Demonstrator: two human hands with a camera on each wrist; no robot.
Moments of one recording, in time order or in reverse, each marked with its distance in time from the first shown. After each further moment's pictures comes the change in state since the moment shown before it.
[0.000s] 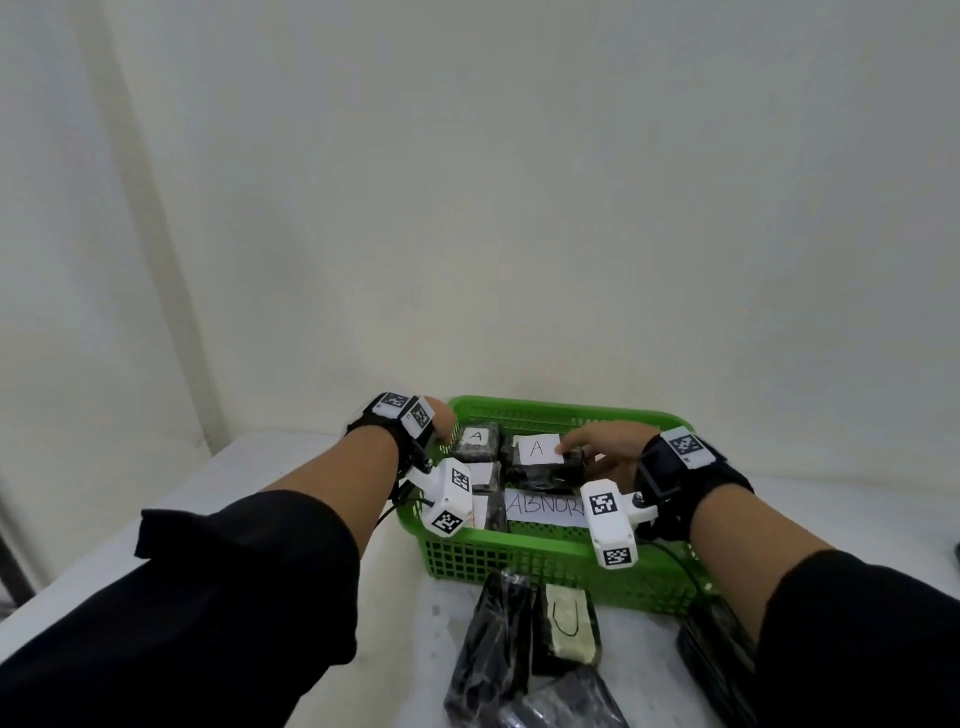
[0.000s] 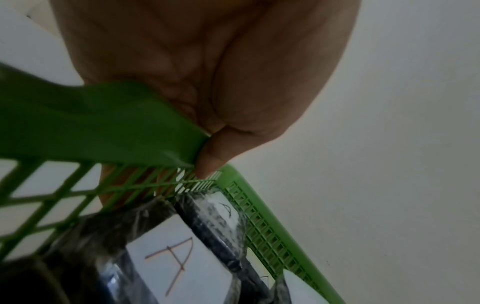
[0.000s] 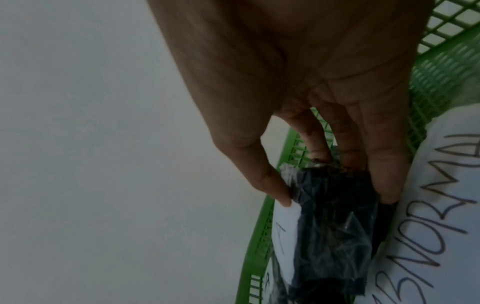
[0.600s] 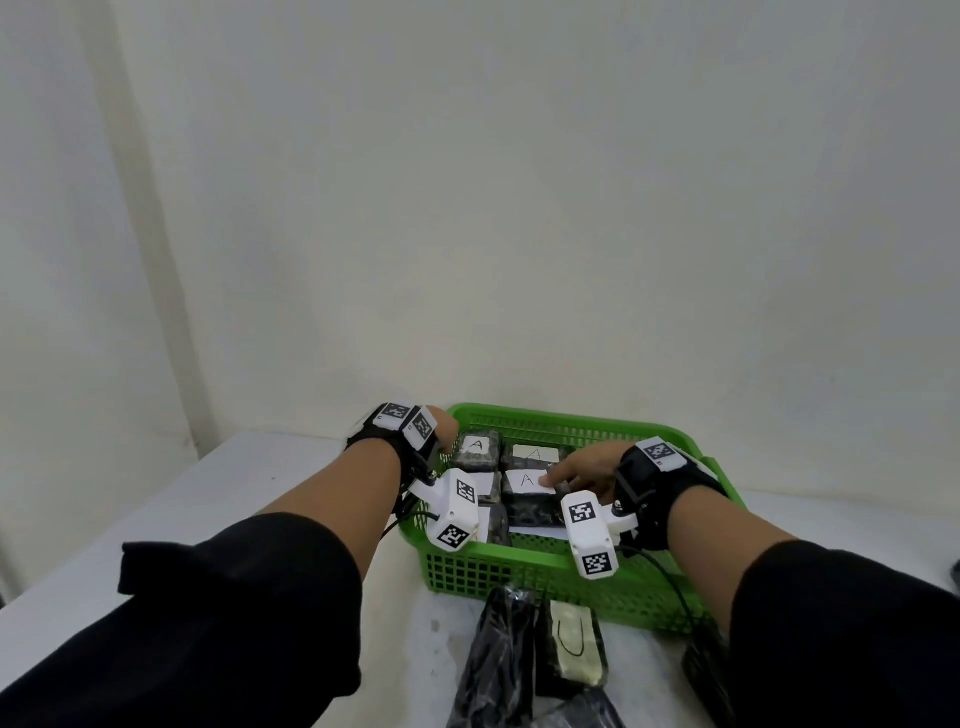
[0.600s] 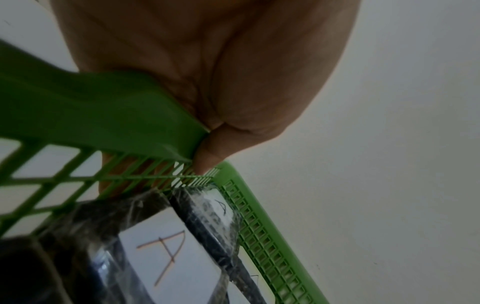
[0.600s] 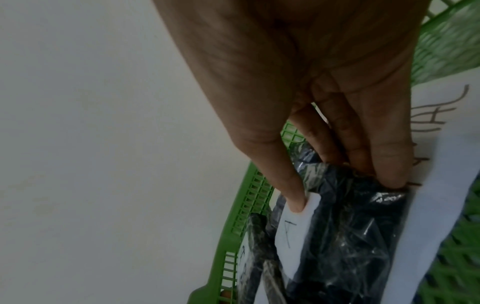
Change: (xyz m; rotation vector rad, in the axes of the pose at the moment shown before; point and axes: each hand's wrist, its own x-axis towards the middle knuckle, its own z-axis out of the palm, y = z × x) left_hand 0.050 -0.013 0.016 0.239 0.021 0.141; right_hand -0.006 -0.011 0.018 -0.380 -0.038 0.001
